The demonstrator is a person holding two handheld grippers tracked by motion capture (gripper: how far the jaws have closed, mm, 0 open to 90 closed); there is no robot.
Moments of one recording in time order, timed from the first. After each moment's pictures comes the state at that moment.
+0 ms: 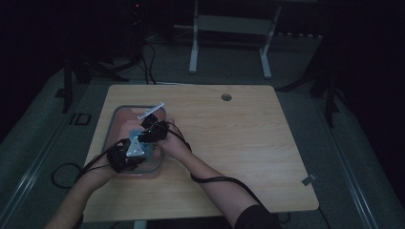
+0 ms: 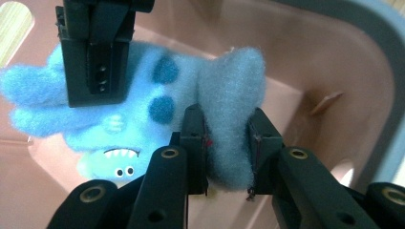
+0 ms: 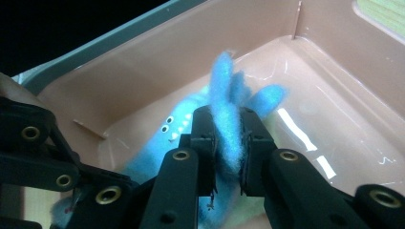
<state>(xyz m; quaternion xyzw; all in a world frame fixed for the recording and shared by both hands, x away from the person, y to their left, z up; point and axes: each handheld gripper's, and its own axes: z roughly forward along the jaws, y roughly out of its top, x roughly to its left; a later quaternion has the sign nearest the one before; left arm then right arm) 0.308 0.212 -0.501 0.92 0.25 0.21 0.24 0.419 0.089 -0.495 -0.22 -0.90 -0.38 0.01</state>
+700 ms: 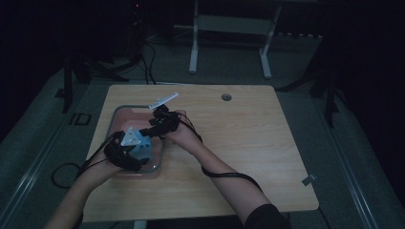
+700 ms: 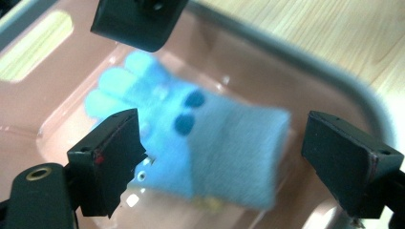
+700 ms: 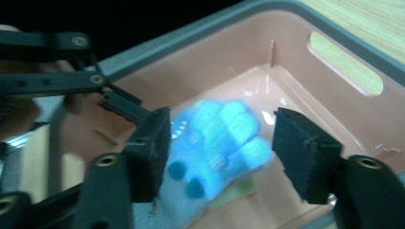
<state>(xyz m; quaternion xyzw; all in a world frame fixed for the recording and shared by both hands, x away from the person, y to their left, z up) 0.311 0.213 -0.475 0.88 0.31 0.20 0.30 0.427 0.051 -0.456 -0.21 -0.88 -0.43 0.02</state>
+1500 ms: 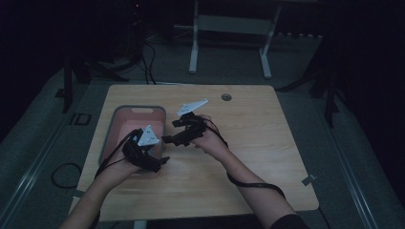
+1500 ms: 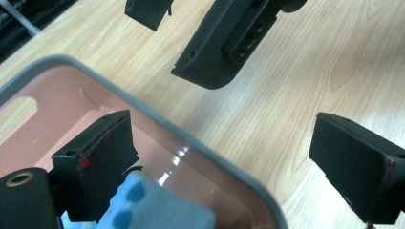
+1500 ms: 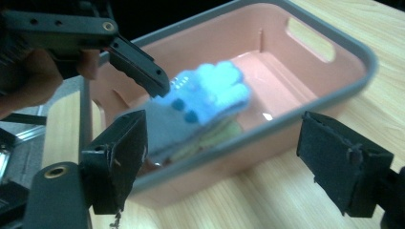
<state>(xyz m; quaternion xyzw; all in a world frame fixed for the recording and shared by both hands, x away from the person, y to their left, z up) 0.305 0.155 -0.456 0.87 0.28 0.20 0.35 0.411 -0.030 -0.454 -0.18 -0.87 -0.45 0.00</state>
